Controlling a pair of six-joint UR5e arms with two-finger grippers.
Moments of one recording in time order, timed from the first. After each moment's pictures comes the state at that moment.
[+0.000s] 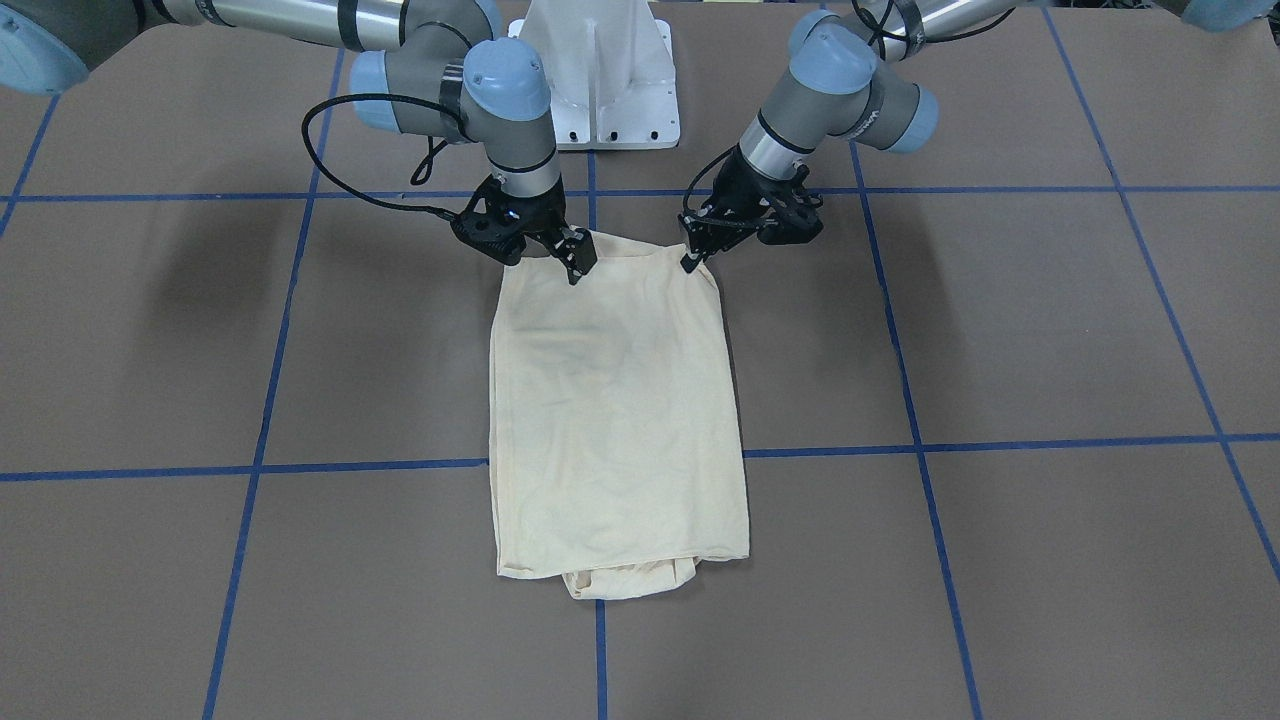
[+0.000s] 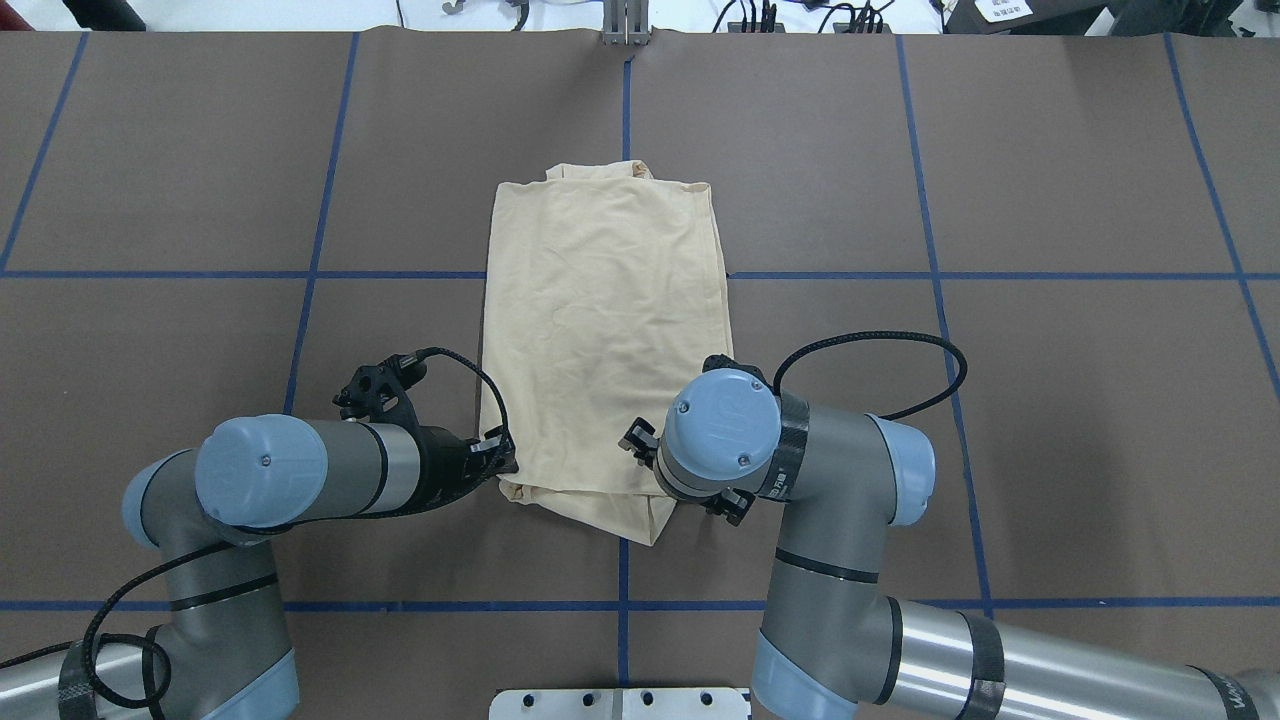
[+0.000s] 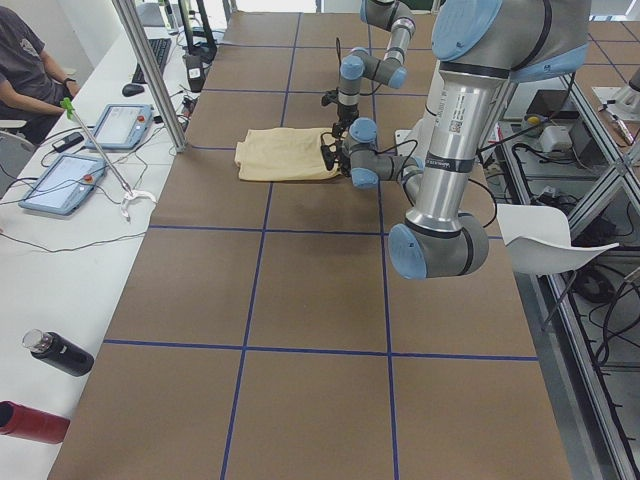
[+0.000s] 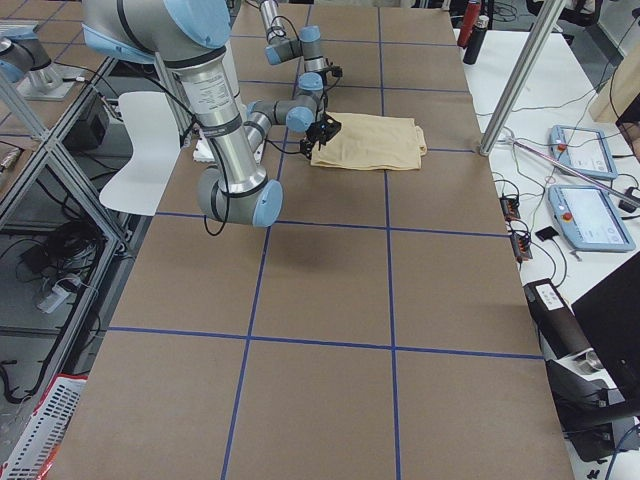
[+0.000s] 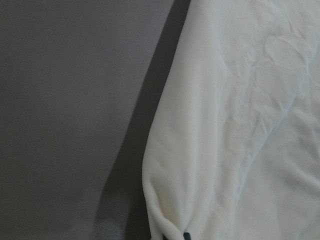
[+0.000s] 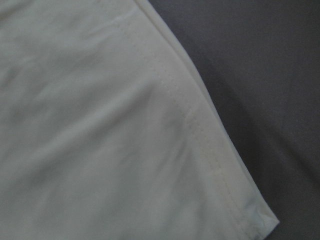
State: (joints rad) left arm -0.36 -1.89 -1.75 -2.31 -1.69 -1.80; right arm 0.33 -0.96 1.67 -1.48 1.76 1.95
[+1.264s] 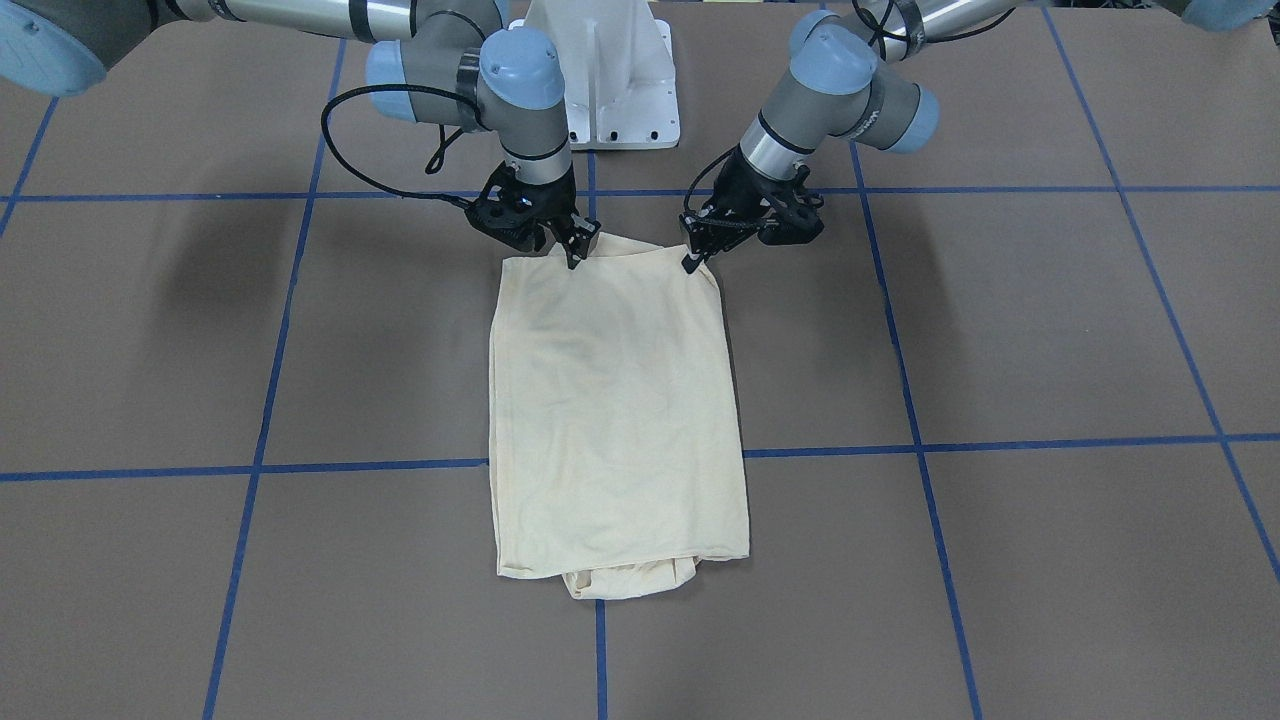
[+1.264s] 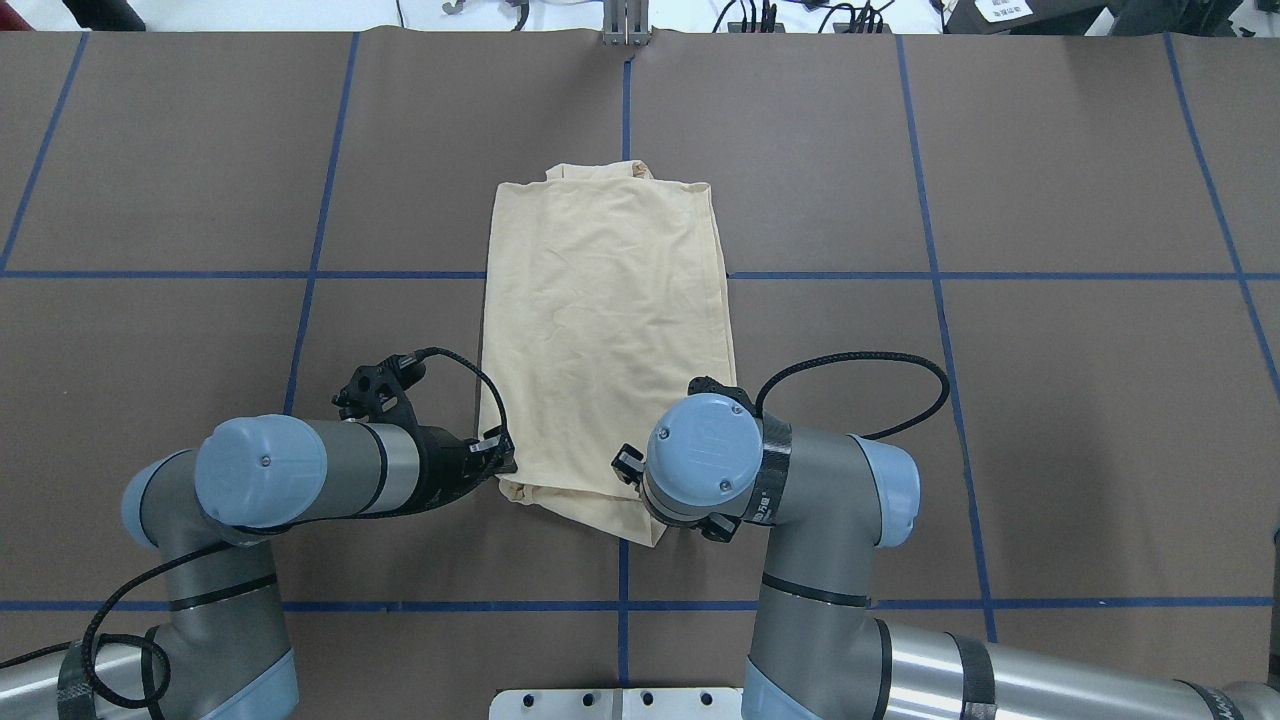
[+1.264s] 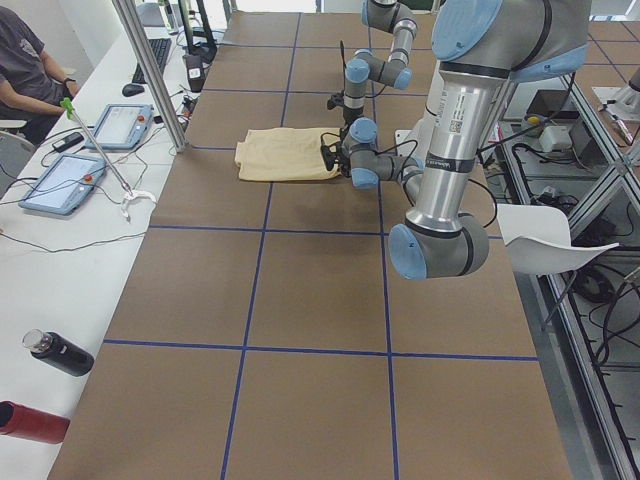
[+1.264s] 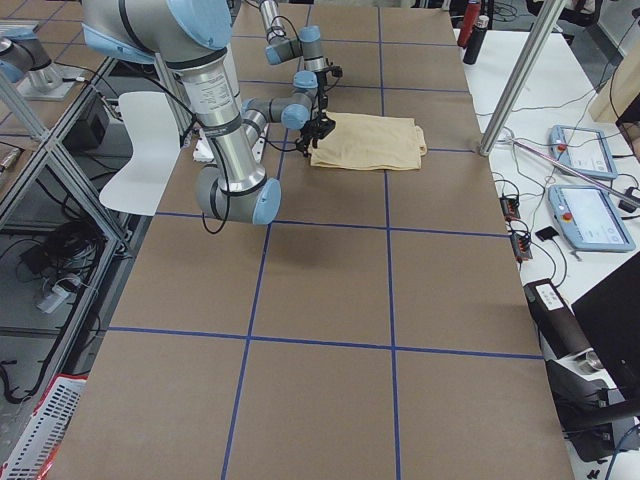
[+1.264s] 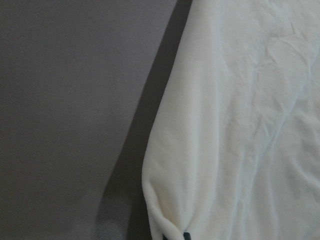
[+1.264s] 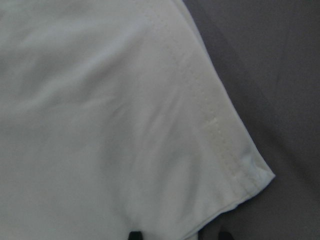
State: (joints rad) left arm -0.36 -1.88 -1.75 -2.31 -1.69 -1.80; right arm 0.30 -0.95 1.67 -1.49 1.76 1.95
